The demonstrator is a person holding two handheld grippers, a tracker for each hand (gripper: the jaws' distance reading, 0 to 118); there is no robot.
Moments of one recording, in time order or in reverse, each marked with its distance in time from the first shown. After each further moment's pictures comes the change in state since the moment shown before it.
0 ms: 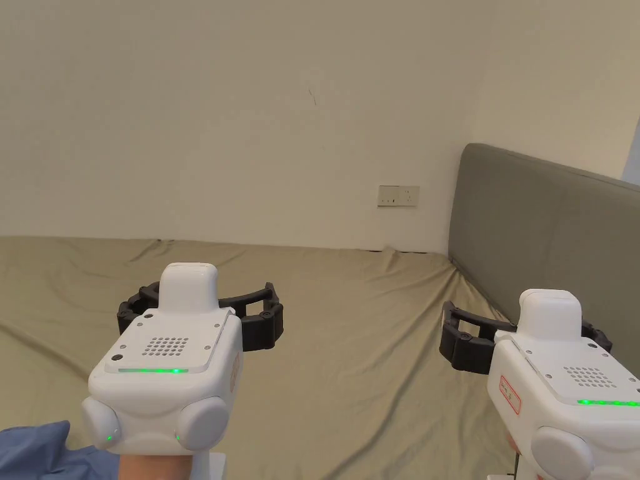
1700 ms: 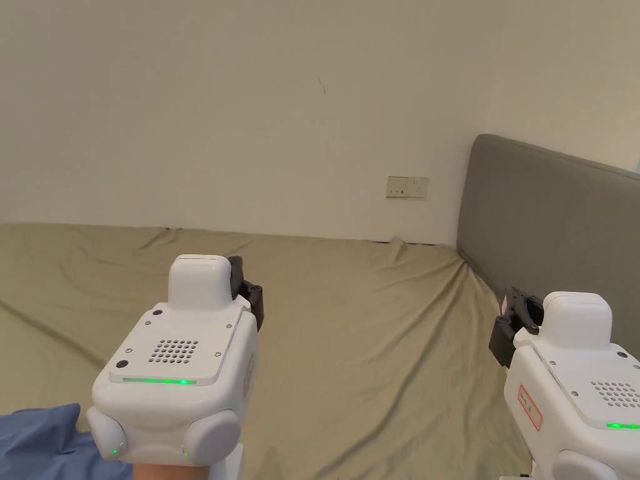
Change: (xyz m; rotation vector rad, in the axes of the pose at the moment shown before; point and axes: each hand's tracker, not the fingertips) left arm 0.008 0.004 0.028 0.091 -0.036 0.020; right arm -0.001 -0.002 0.024 0.067 0.000 0.012
